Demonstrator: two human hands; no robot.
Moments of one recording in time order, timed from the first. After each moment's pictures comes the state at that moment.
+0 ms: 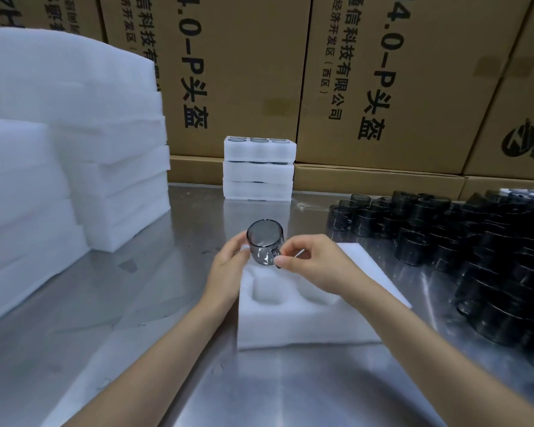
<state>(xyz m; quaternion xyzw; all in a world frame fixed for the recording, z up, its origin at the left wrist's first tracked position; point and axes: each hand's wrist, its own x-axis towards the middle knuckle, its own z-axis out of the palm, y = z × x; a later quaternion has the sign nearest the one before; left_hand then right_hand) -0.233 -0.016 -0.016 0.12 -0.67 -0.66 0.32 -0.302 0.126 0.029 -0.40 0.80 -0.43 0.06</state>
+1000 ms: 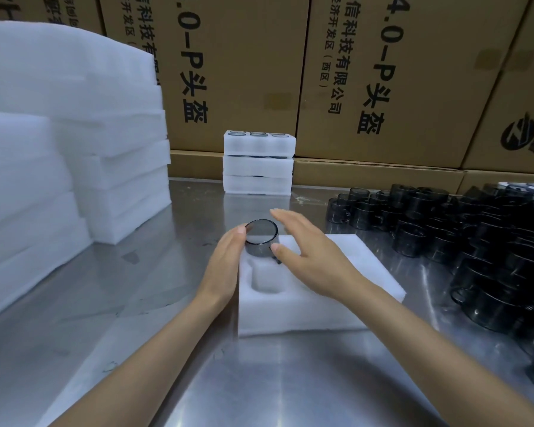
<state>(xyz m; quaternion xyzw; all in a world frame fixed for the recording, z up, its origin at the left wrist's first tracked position) -0.225 -0.021 -0.024 0.09 -0.71 -0.62 0.32 -0.291 0.130 0.023 -0.47 0.82 -0.32 -0.06</state>
